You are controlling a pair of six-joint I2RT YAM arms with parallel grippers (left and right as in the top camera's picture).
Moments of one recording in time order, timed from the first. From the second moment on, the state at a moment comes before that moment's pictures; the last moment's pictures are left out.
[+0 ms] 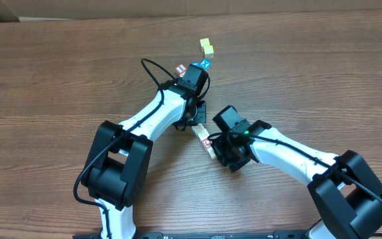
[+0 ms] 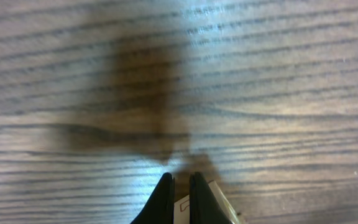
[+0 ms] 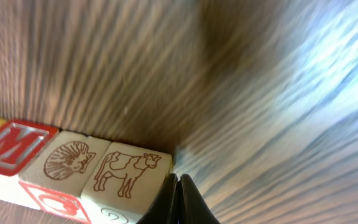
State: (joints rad) left arm -0.47 2.00 1.35 -0.71 0.02 -0.47; right arm 0.68 1.74 0.96 -0.54 -0.24 1.67
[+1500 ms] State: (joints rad) left arm -0.19 1.94 1.50 -1.11 0.09 -0.38; right arm 0.66 1.75 1.22 -0.73 -0.14 0.98
